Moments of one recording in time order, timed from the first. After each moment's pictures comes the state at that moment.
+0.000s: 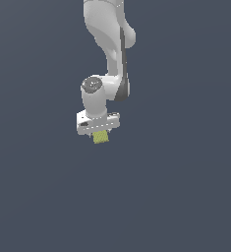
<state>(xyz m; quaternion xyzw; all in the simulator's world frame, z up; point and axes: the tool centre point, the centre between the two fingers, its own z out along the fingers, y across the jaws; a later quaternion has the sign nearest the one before) -0.073 -0.078 0.075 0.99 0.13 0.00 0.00</state>
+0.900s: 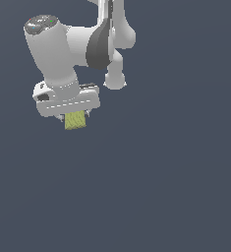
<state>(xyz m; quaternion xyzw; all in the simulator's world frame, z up) -0.030 -0.153 0.246 0.99 0.13 0.00 0.00</state>
